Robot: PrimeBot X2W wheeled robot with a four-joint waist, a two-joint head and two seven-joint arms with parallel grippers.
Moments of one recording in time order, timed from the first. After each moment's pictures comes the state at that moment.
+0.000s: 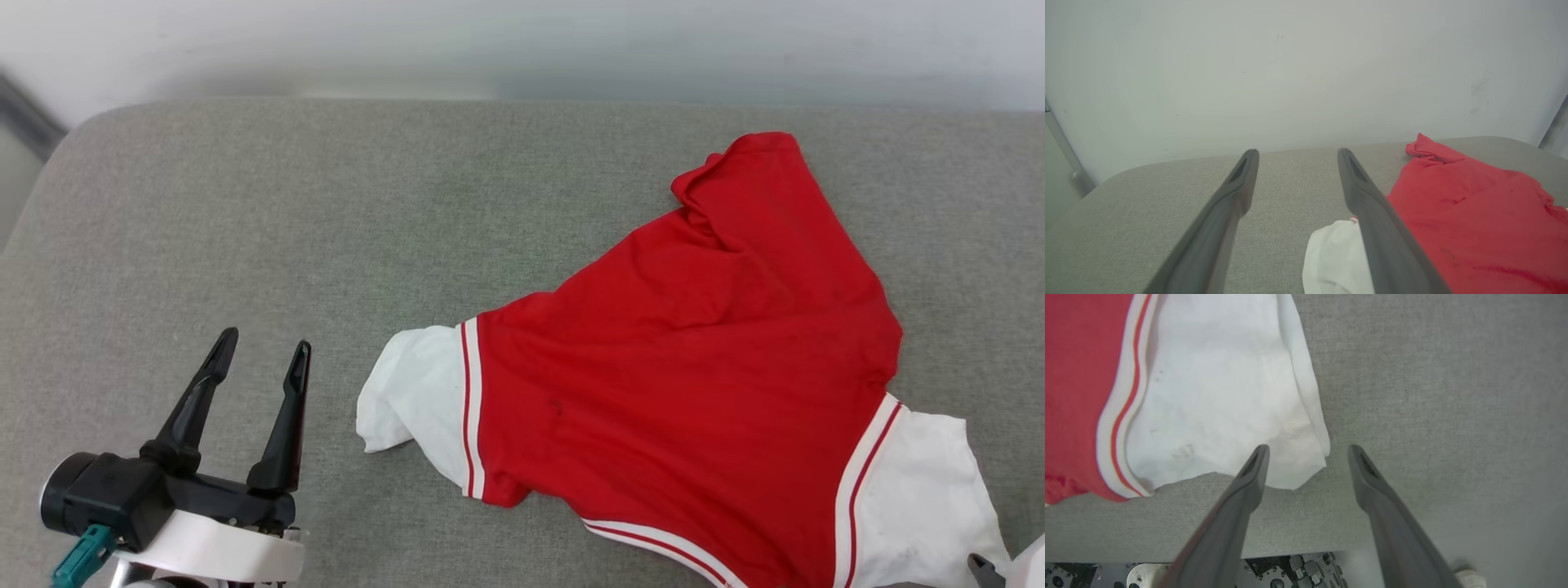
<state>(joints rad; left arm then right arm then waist) 0.02 0.35 -0.11 -0.17 -0.37 -0.09 -0.26 0.17 -0.18 -0.33 -0.24 0.22 0.13 0.95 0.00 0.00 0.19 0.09</state>
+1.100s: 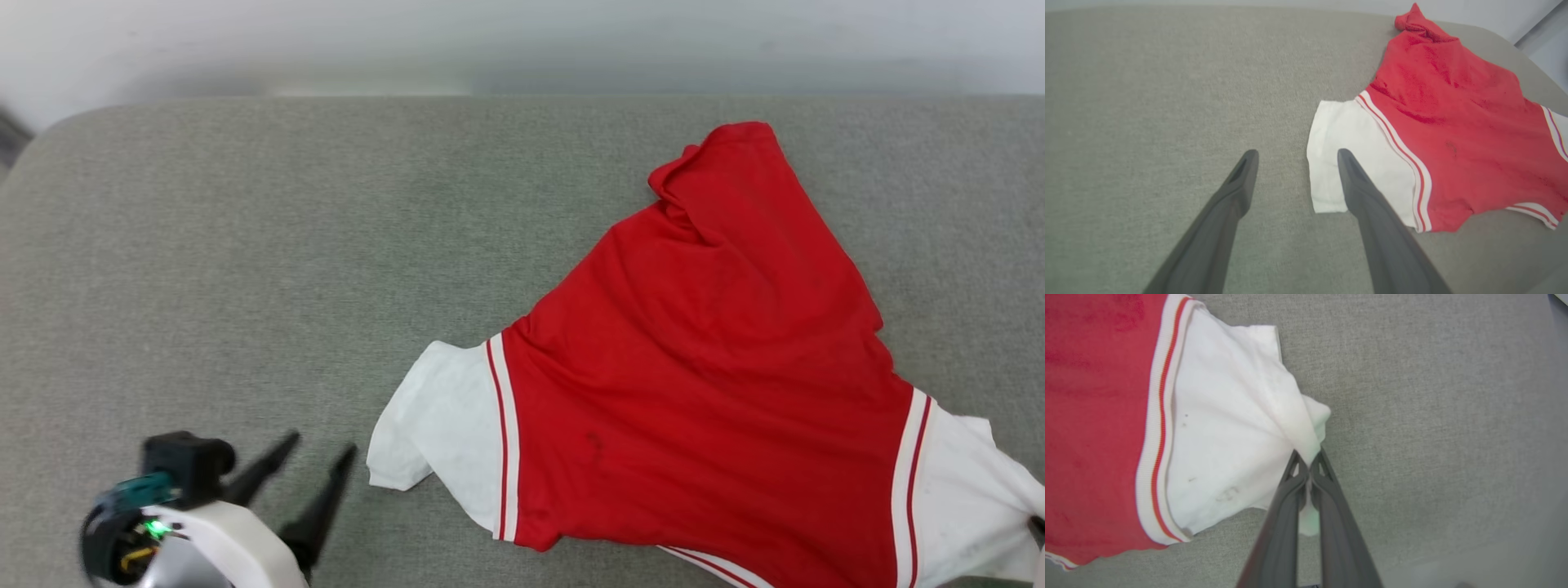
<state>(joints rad) 0.07 0.47 -0.18 -0.20 -0.59 -0.09 0.19 0.13 -0.22 -0.36 -0.14 0.24 0.13 0.77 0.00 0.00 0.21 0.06</state>
